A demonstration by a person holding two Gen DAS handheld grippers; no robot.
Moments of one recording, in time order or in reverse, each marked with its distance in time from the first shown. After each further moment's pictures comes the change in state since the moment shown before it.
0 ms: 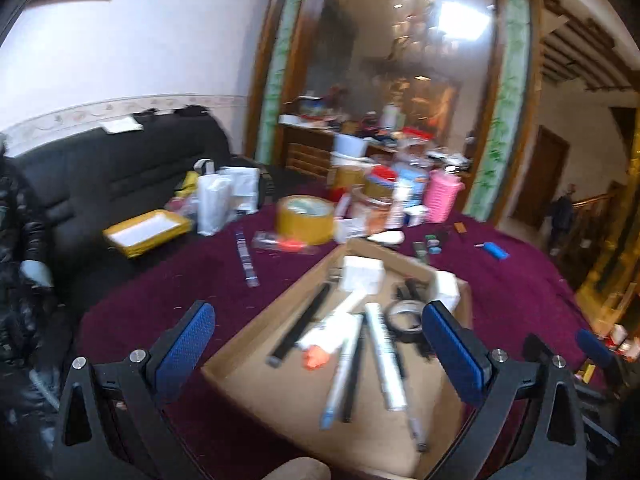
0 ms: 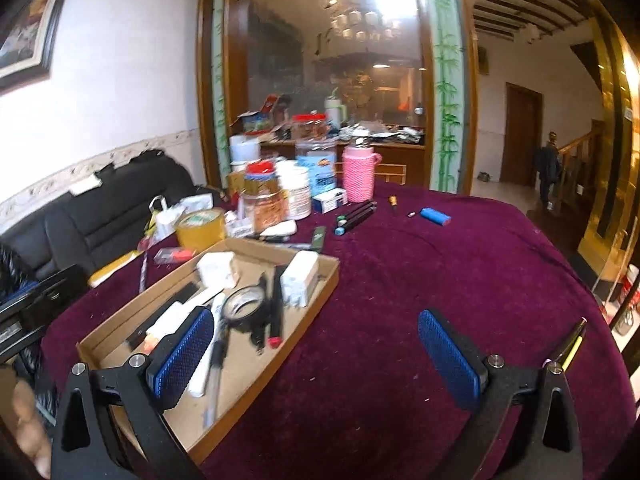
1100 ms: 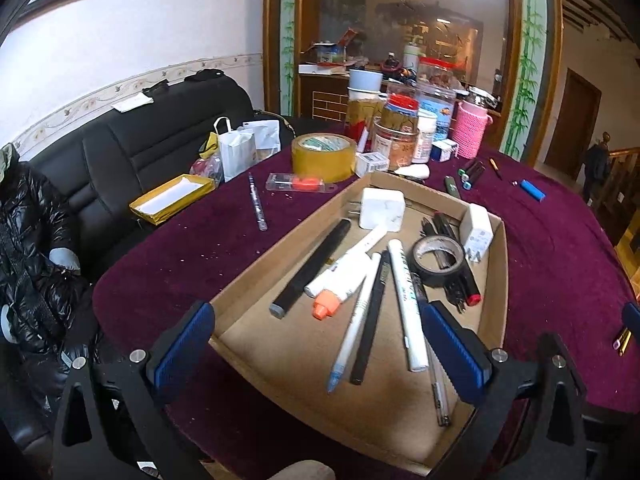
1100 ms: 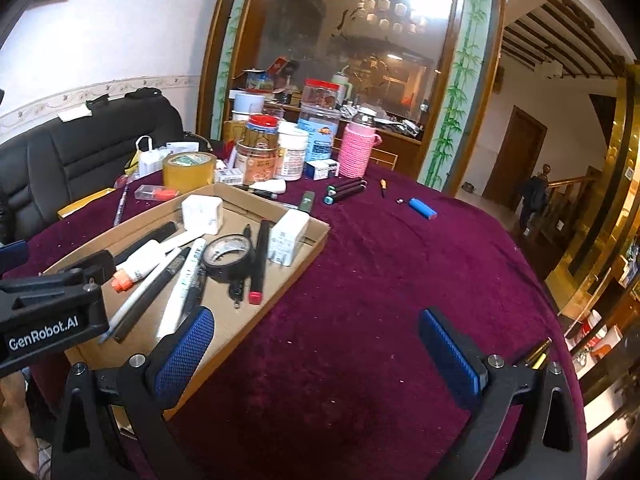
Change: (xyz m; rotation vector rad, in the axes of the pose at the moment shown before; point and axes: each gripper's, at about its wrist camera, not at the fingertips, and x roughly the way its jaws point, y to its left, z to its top) left arm 0.030 -0.032 -0.023 0.079 0.201 0.116; right arm 0.009 0.017 -0.016 -0.178 0.099 -0.134
